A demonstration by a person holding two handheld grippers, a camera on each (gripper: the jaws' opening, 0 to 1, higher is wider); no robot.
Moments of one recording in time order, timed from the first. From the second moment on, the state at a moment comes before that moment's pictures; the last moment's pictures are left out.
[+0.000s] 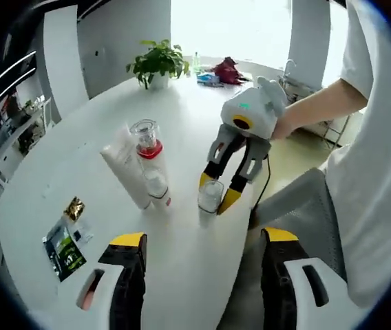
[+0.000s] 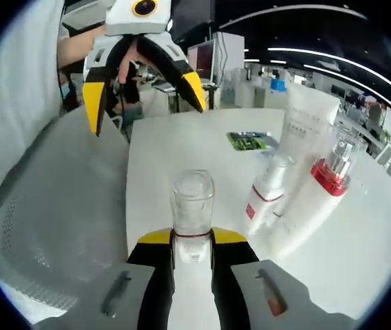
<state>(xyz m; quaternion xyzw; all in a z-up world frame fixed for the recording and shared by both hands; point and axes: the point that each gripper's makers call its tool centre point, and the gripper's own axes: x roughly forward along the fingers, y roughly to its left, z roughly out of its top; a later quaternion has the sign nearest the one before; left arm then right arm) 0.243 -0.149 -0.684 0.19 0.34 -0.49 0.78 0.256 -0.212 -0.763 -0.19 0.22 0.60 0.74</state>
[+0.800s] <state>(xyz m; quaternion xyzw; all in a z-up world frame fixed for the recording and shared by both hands) 0.275 -0.061 -0.675 0.12 0.31 -0.33 0.88 0.307 -0.228 -0.759 -0.19 0.22 0.59 0.75</state>
